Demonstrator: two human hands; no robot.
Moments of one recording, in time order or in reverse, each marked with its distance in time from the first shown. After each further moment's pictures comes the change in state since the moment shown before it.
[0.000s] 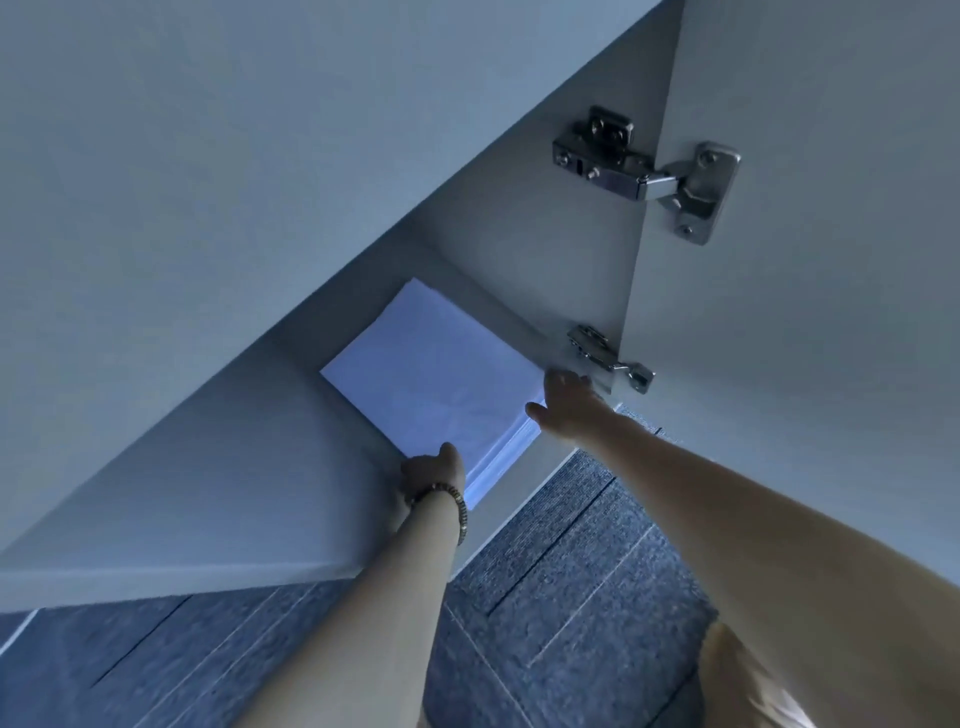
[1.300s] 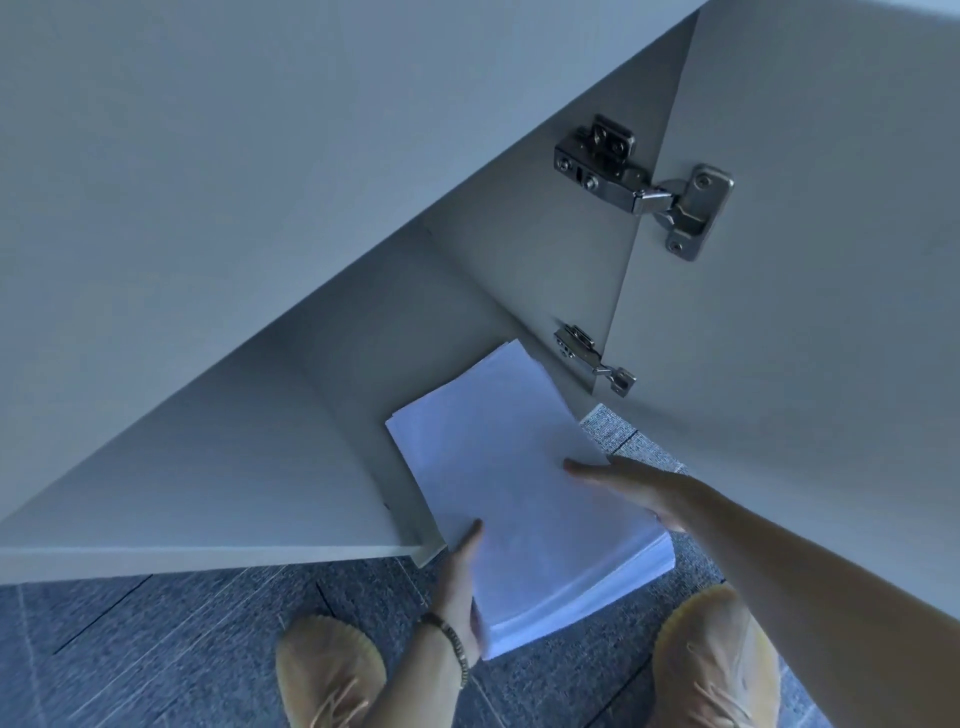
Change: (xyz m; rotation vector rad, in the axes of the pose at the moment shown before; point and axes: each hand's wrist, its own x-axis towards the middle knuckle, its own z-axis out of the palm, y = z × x) left_hand -0.100 -0.091 0.002 -0.680 -0.595 -0.294; right_hand -0.062 0.100 0.016 0.752 -0.399 0.291
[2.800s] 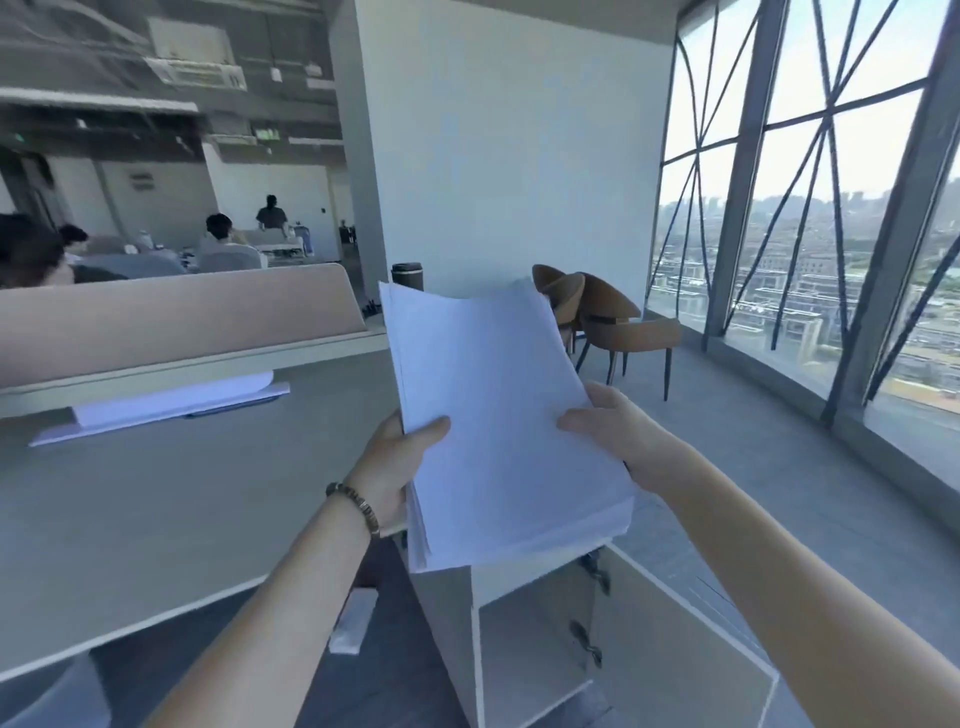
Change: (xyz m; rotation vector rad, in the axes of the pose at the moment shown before) left_hand -0.775 0.185 -0.081 0.226 -0.269 1.193; right_hand -0.826 -0.229 0.152 -0.168 0.247 -1.075
